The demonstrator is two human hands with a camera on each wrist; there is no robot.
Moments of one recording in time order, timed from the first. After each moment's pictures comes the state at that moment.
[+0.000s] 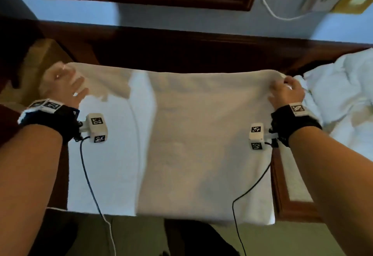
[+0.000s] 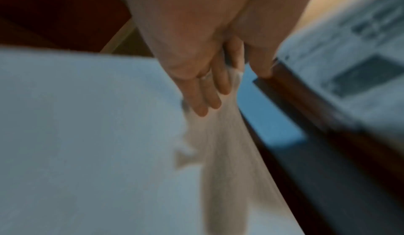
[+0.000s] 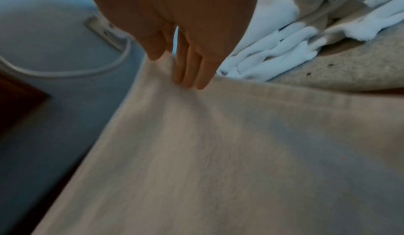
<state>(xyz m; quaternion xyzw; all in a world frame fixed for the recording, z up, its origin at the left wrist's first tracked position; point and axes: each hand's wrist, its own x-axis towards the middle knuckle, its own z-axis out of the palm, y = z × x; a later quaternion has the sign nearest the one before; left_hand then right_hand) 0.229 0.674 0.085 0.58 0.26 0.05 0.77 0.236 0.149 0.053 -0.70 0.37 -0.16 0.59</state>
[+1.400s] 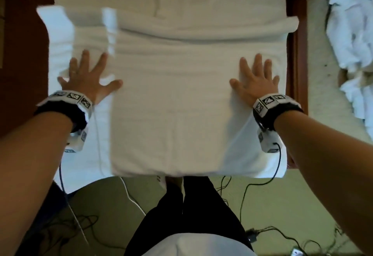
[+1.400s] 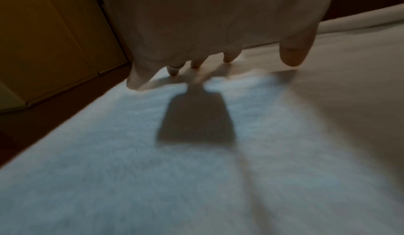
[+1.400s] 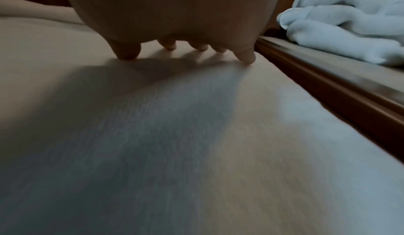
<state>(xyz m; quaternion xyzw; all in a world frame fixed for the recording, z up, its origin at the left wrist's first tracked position) 0.195 0.650 -0.093 0.94 0.08 -0.34 0.06 0.160 0.205 -0.100 -0.94 0.09 0.31 0.09</state>
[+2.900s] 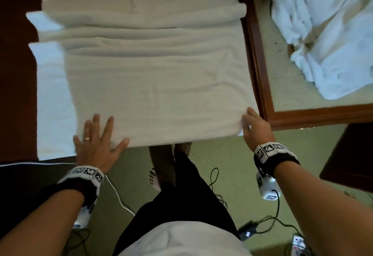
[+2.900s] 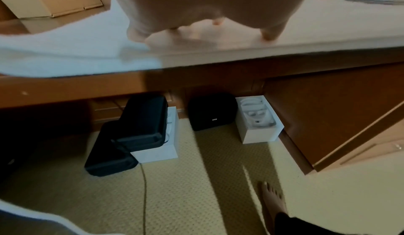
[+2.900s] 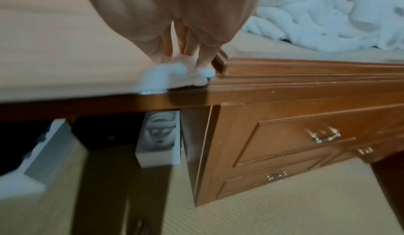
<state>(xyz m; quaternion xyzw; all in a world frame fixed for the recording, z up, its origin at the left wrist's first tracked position) -0.042 0.627 -0.120 0.96 0.00 -0.26 0.05 -0.080 0.171 -0.092 -0.95 0.18 0.08 0.22</state>
